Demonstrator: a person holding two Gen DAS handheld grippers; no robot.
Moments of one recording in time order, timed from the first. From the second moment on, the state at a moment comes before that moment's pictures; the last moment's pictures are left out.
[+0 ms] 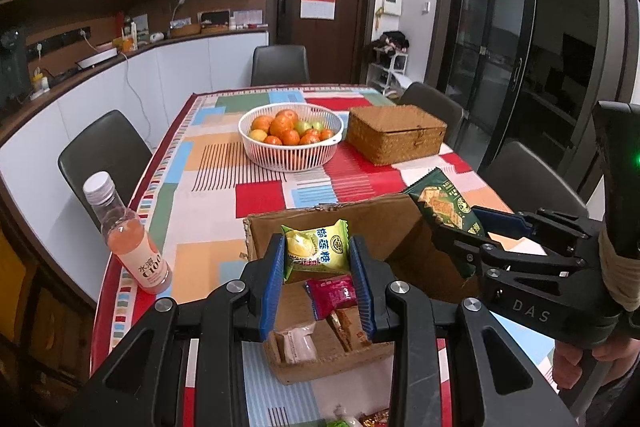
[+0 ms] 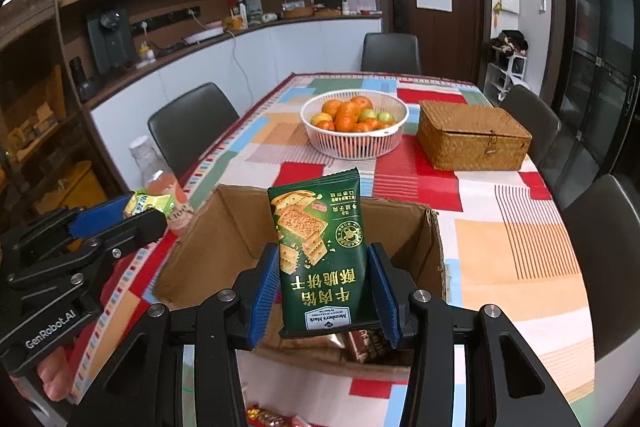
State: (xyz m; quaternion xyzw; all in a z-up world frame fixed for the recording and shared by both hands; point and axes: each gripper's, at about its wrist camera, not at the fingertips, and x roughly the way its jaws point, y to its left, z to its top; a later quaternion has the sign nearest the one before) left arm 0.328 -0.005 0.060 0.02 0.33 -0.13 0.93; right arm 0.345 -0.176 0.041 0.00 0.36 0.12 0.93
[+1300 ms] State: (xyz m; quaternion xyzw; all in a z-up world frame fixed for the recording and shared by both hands) left arm 0.200 0.019 0.055 0.05 0.30 -0.10 0.95; right arm 0.237 -0.147 0.038 -0.05 0.32 0.19 0.93
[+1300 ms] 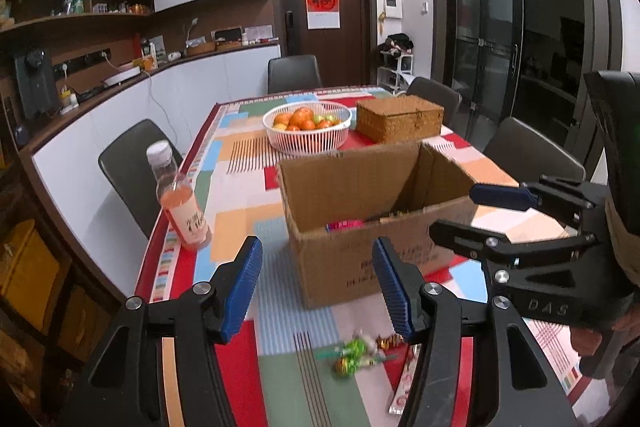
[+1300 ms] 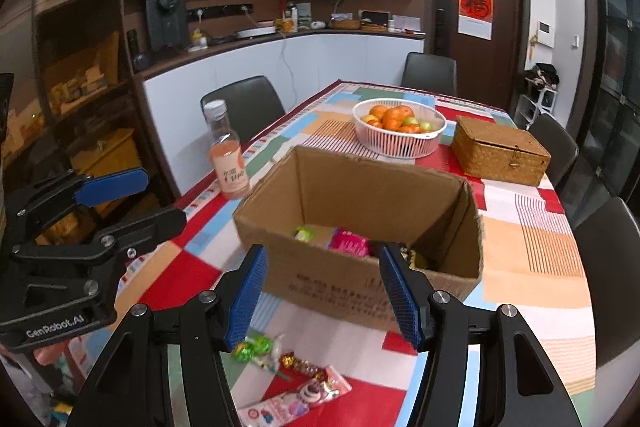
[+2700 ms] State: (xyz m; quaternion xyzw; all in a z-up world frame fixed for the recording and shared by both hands) left arm 0.212 0.022 -0.108 0.02 0.48 -0.14 0.86; right arm 0.249 -0.124 -0.100 -0.16 0.49 0.22 0.83
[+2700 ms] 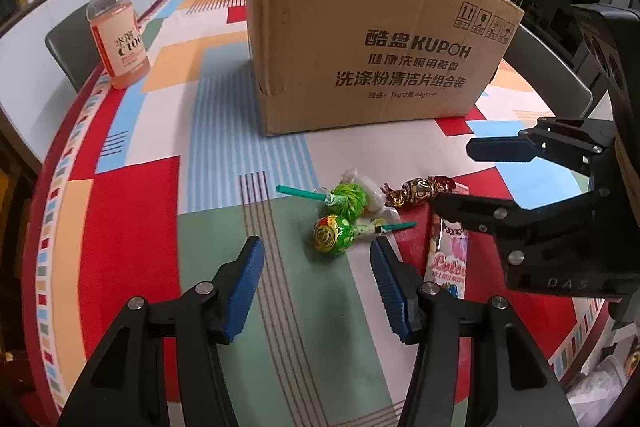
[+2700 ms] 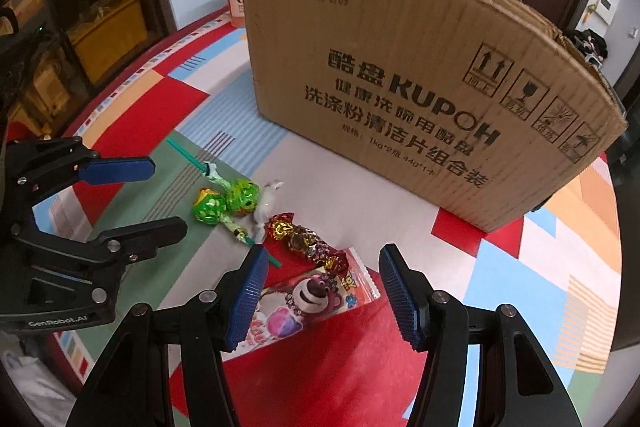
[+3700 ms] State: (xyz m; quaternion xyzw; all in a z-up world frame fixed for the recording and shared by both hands) left arm 0.242 0.019 -0.132 -0.03 0.51 -0.16 0.85; right arm 0.271 -0.099 -0.134 -0.16 0.51 0.24 0.81
